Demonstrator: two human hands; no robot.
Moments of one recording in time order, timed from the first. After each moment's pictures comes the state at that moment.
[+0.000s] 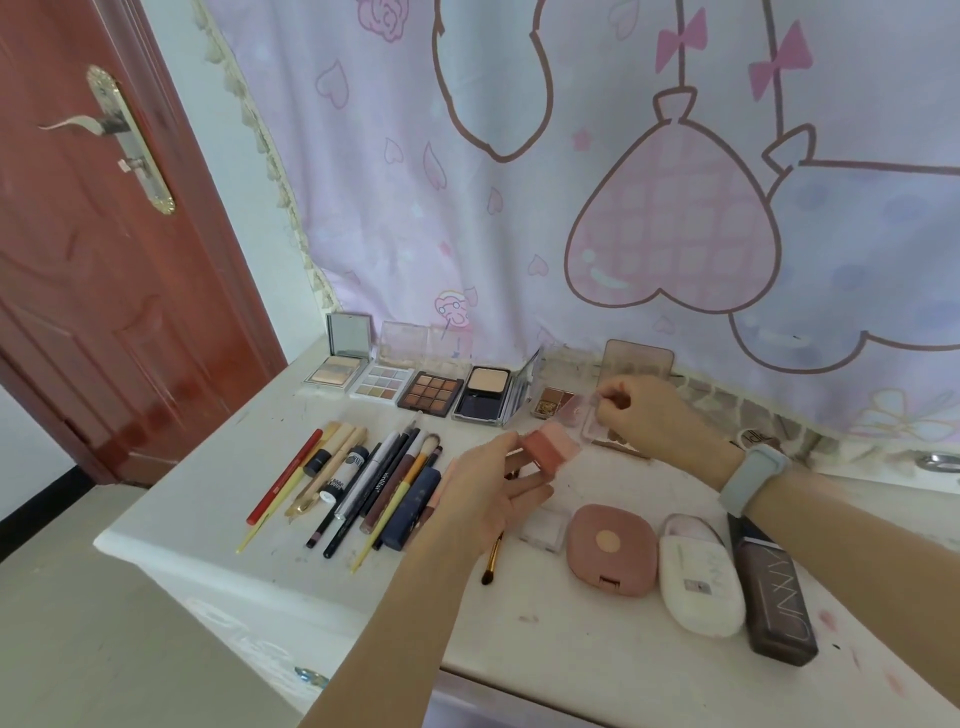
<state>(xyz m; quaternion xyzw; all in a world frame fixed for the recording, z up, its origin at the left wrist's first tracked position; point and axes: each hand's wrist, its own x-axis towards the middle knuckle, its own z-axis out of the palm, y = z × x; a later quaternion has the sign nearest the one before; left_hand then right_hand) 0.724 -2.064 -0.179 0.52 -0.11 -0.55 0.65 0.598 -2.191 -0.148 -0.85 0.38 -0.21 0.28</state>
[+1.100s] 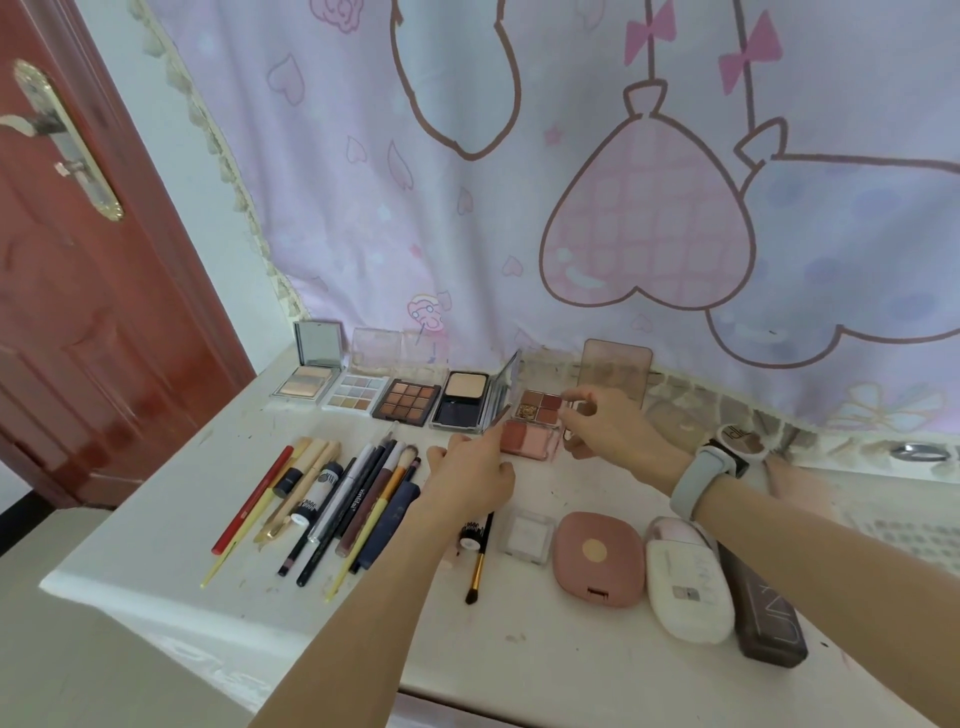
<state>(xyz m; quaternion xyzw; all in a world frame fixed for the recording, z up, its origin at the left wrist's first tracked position) 0.756 -2.101 -0.205 0.80 -0.56 -0.16 0.17 0.618 -2.198 -0.171 -0.75 0.43 -0.23 0.45</state>
